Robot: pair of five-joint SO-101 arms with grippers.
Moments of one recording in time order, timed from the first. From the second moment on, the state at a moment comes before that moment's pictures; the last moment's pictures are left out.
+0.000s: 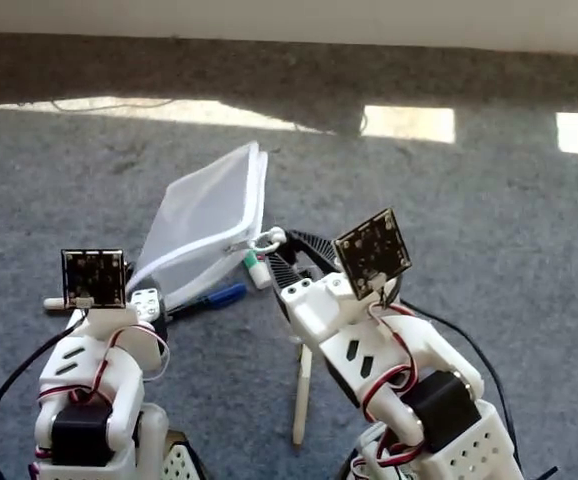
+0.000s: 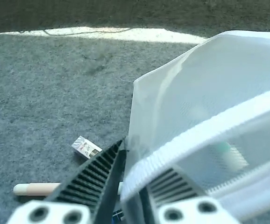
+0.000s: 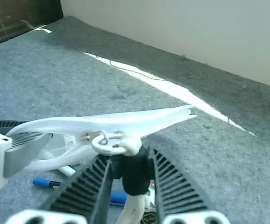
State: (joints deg) left arm -7.9 -103.9 76.1 67.0 6.4; right arm -35.8 -76.1 52.3 49.6 0.5
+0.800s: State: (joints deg) left arm -19.9 -103.9 72.3 67.0 8.0; right arm -25.8 -63.1 48.1 62.2 0.5
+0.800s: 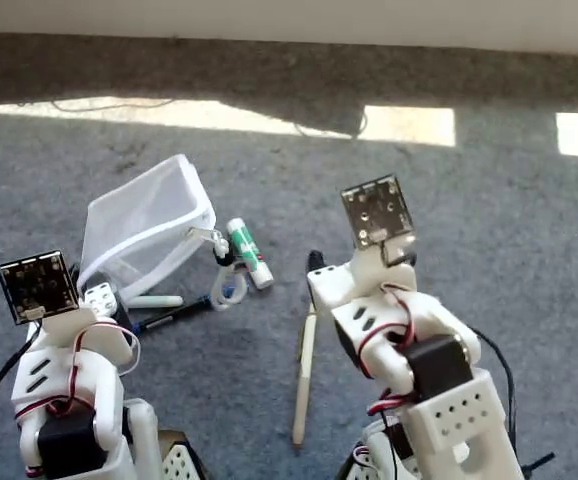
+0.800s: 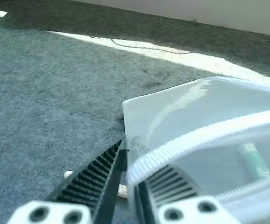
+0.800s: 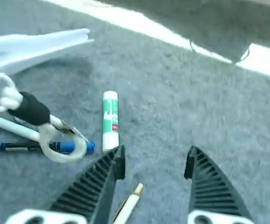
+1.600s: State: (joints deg) left arm -19.9 -103.9 72.3 67.0 8.0; right arm -25.8 -21.1 30.6 74.6 -15.9
